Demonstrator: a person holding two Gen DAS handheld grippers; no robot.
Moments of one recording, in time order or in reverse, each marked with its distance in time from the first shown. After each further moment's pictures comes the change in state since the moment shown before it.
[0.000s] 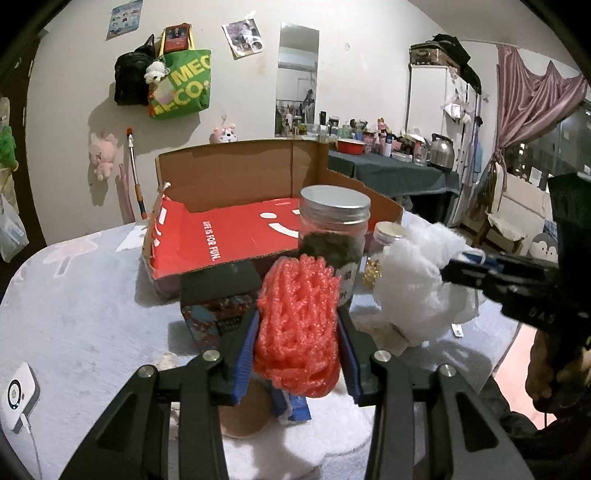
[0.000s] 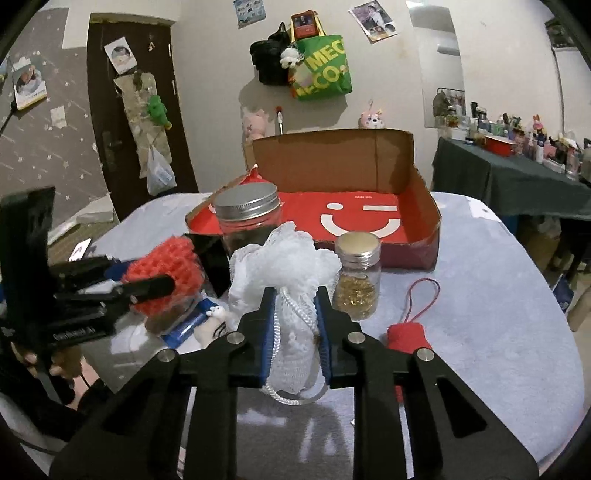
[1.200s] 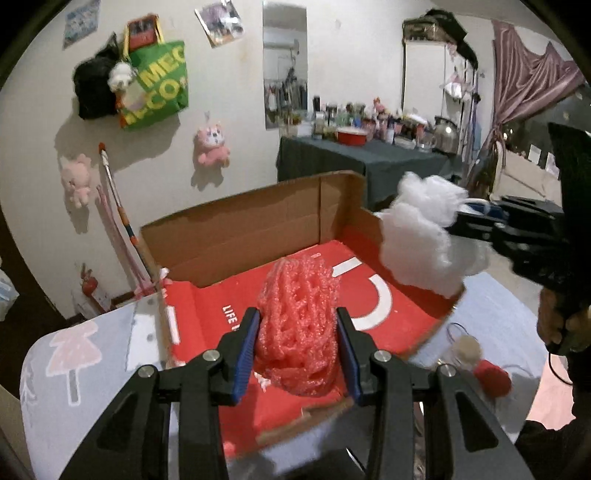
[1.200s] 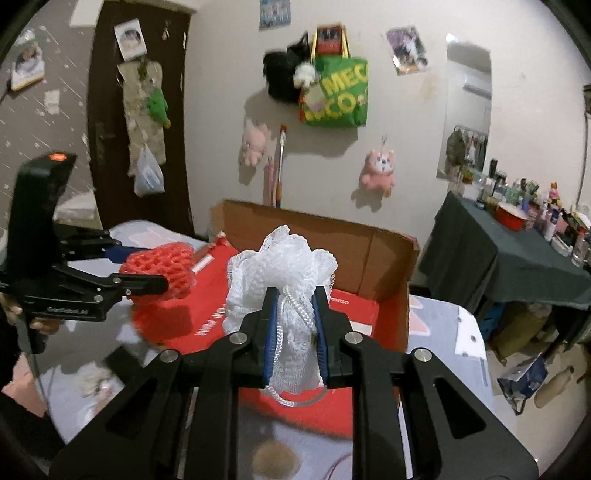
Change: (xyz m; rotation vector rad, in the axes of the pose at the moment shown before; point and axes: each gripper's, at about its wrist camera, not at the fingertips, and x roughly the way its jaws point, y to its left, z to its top) left arm 0.106 0.068 0.168 0.099 0.131 -0.032; right arm 0.092 -0.041 0.182 -0.176 0.005 -0.035
